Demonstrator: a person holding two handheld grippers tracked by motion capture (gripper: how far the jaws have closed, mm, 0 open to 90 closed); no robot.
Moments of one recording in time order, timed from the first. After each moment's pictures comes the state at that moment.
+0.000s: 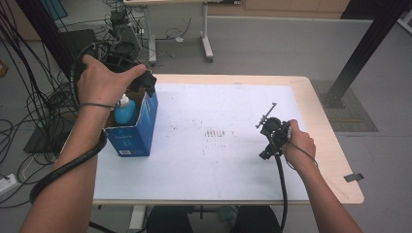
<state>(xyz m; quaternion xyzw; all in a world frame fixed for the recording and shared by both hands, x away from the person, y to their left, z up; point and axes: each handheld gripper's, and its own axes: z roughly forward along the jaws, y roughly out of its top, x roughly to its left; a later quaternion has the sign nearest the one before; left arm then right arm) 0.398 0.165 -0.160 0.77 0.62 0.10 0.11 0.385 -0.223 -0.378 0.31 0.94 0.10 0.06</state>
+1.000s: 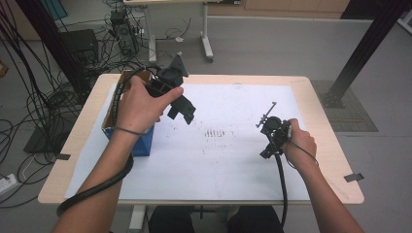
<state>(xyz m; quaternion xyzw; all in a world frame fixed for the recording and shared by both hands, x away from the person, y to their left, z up) 0.370 0.083 -0.209 0.86 0.49 0.03 0.12 0.387 -0.225 -0.376 0.31 0.94 0.09 0.07</state>
